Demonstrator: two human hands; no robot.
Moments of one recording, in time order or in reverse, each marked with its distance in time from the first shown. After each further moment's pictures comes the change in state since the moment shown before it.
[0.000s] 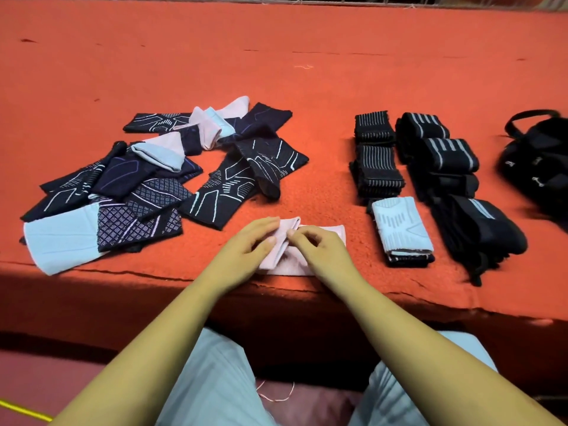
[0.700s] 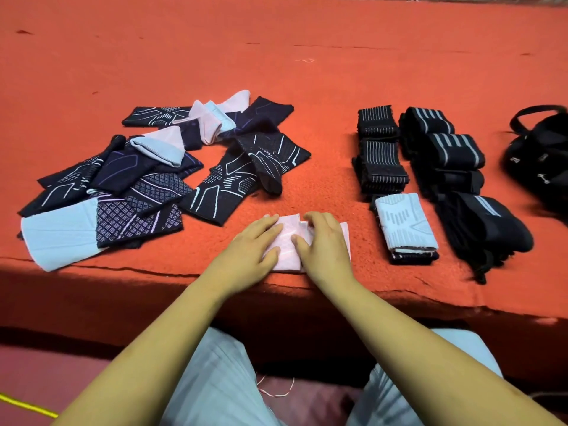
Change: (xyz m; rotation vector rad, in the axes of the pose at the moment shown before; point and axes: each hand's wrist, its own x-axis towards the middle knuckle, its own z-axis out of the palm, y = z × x) left_hand 0.002 -0.016 0.009 0.439 -0.082 0.096; right_hand 0.008 0.011 0.013 -0.467 0.208 -0.116
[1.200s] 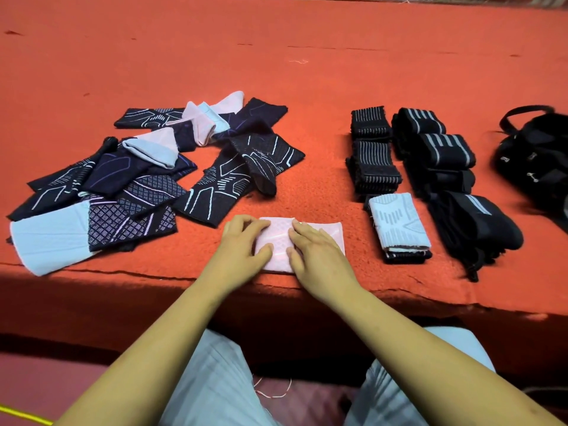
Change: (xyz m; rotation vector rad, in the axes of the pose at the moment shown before) left_hand 0.001 0.002 0.000 -0.118 0.151 -0.185; right_hand -0.014 0.004 -0.015 -0.318 -0.256 -0.222
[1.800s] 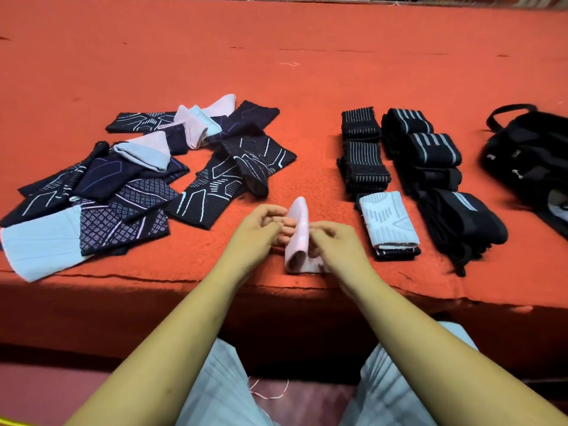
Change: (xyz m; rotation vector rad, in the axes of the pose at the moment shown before) left_hand 0.018 0.073 0.001 -0.939 -0.020 -0.291; right_hand -0.003 0.006 -0.037 0.870 0.139 0.443
